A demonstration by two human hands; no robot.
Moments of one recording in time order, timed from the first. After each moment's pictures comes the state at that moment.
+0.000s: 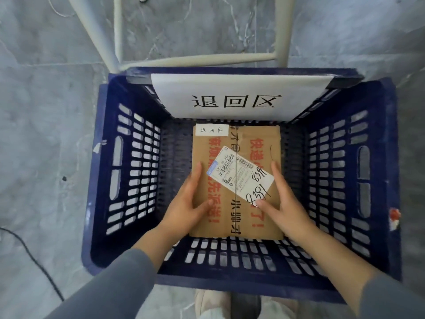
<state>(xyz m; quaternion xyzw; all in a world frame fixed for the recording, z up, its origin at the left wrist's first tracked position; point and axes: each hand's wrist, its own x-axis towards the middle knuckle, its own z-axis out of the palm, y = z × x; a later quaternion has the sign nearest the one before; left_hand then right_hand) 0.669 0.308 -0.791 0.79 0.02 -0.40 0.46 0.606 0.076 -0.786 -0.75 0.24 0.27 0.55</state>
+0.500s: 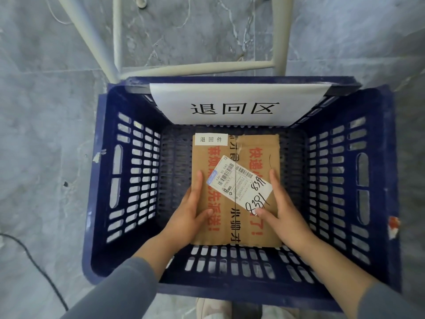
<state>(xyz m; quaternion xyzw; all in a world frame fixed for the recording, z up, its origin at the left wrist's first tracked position) 0.668 0.305 -0.793 0.80 0.00 -0.44 0.42 0.606 0.077 -0.787 -0.78 0.23 0.30 0.50</state>
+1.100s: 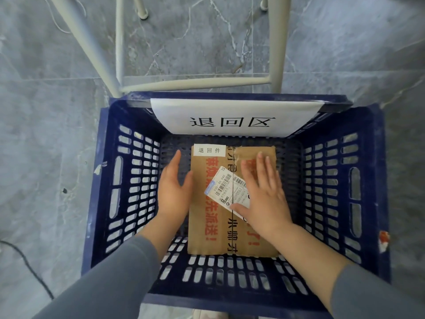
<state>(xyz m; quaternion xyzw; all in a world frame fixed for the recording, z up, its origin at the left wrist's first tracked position) 0.726 0.284 -0.786 0.86 0.16 -0.20 0.44 0.664 0.100 -0.771 -0.94 0.08 0.27 0.21</state>
